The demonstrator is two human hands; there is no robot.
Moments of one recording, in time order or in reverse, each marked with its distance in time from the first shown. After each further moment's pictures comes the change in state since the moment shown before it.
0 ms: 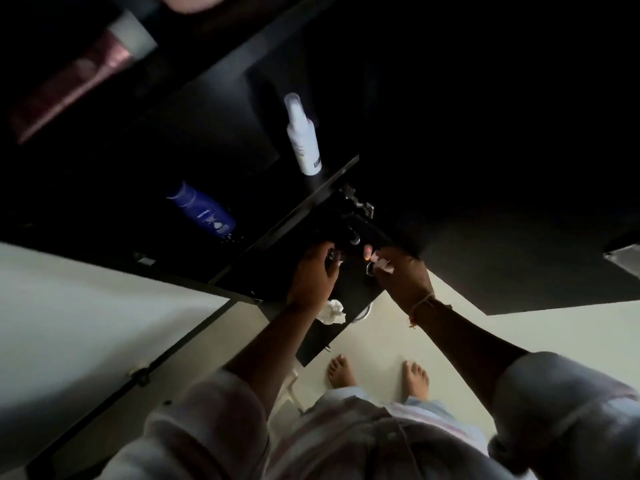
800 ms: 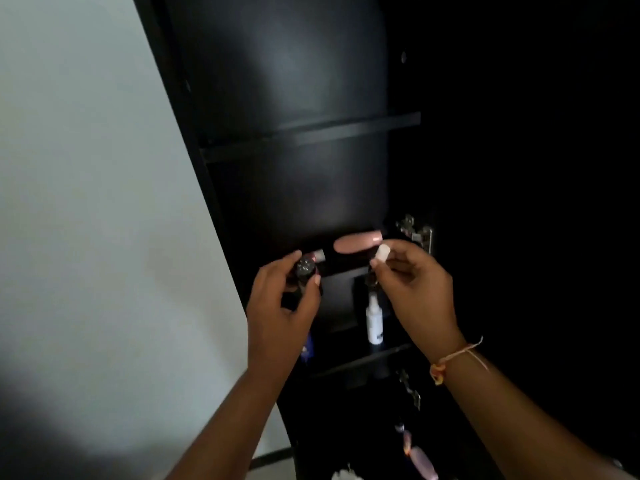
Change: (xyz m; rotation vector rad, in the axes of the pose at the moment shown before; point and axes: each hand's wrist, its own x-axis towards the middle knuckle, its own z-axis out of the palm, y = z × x) left_hand -0.128 0.192 -0.284 -0.257 1.096 0.338; right_hand -0.092 -0.268 -0.218 0.765 0.139 -0.884
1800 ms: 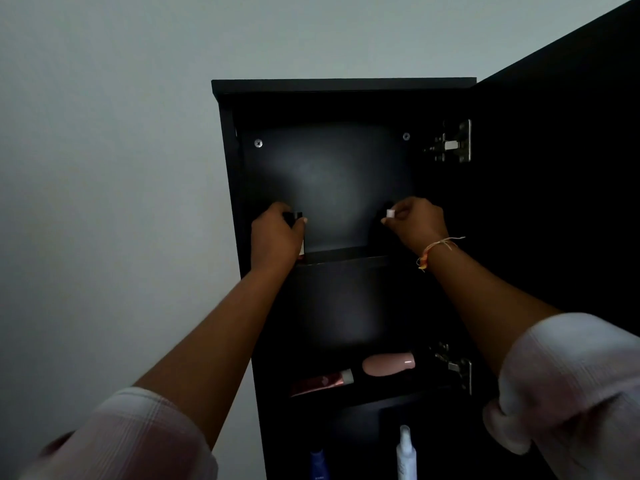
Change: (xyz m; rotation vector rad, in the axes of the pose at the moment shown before) left_hand 0.279 0.020 -0.020 0.228 0.131 -0.055; right_hand 0.268 -0.112 0.049 -0.507 0.029 -0.190
